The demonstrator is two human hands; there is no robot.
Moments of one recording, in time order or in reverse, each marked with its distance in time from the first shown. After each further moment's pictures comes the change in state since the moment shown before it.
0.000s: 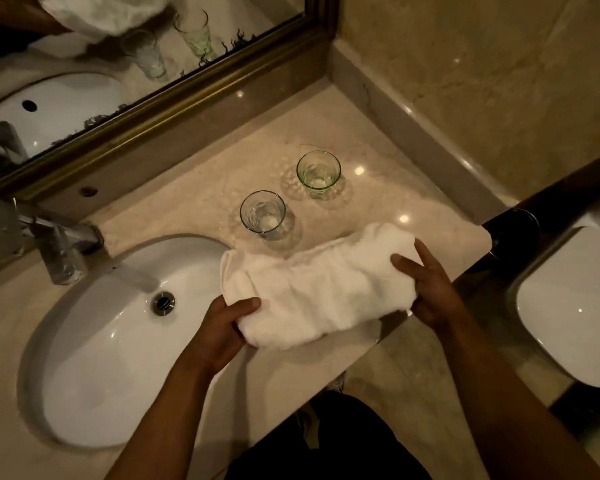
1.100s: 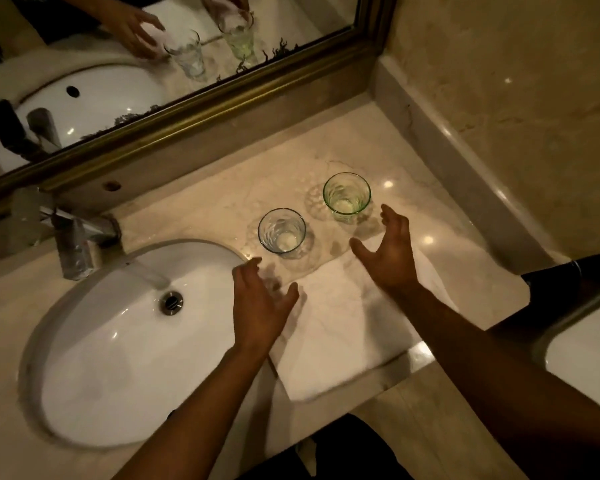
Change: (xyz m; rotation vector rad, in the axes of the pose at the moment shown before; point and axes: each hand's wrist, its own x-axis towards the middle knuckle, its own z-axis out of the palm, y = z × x) left_hand 0.069 -0.013 0.039 0.957 0.537 0.537; right_hand 0.130 0.006 0.067 -1.022 0.113 -0.514
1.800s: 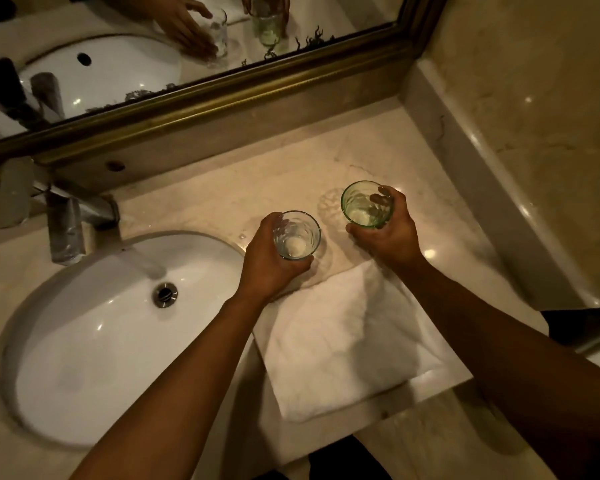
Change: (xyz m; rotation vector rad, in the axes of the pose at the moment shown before) left_hand 0.089 0.006 0.013 -0.142 -0.084 0.035; right_hand 0.065 -0.020 0.019 0.264 -0.127 0.050
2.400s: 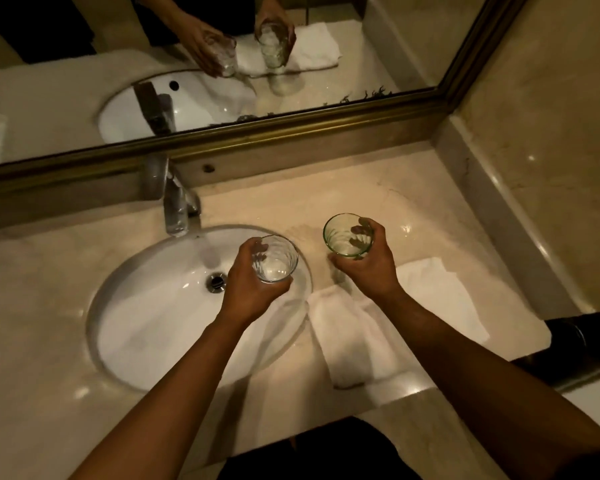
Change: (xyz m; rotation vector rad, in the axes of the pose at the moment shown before) left_hand -0.100 -0.034 -0.142 -0.125 0.142 -0.060; right_hand -0.114 -0.090 0.086 -0.015 -0.092 -0.088
